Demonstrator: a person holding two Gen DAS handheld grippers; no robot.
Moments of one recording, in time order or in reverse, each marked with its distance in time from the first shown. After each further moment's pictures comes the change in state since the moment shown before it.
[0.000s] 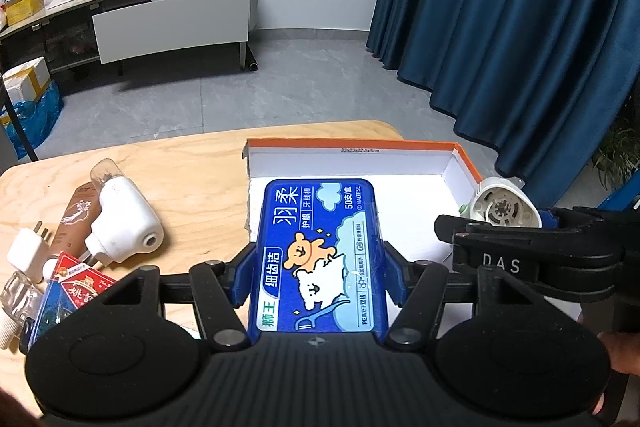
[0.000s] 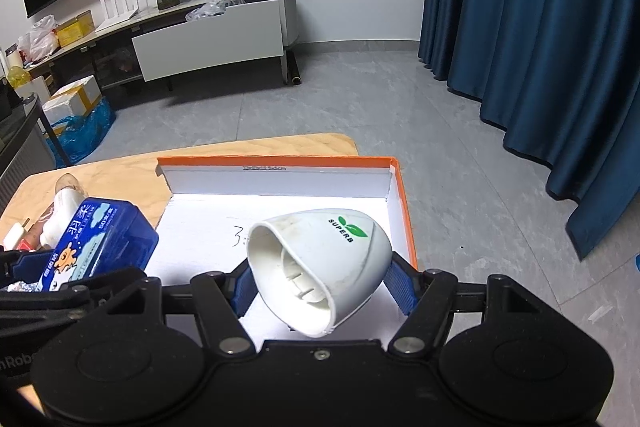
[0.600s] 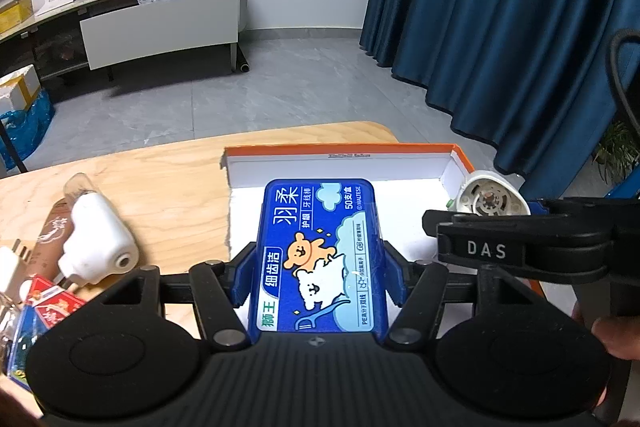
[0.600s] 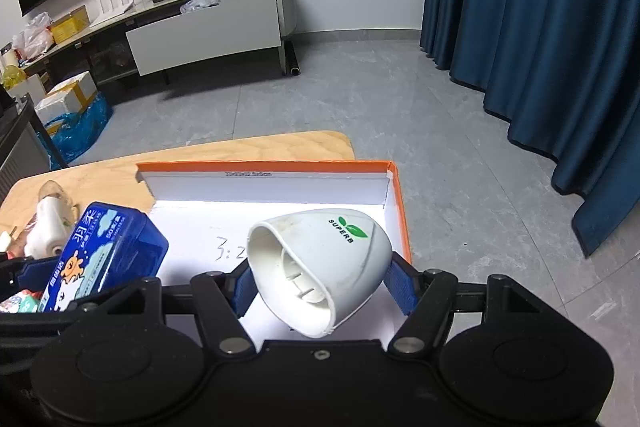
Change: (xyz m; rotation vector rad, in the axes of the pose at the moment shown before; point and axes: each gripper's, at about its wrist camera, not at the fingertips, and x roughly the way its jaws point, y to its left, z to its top) left arm 0.023 -0.011 0.006 0.024 0.004 -0.005; right arm 0.027 -0.011 0.014 0.009 0.034 0.010
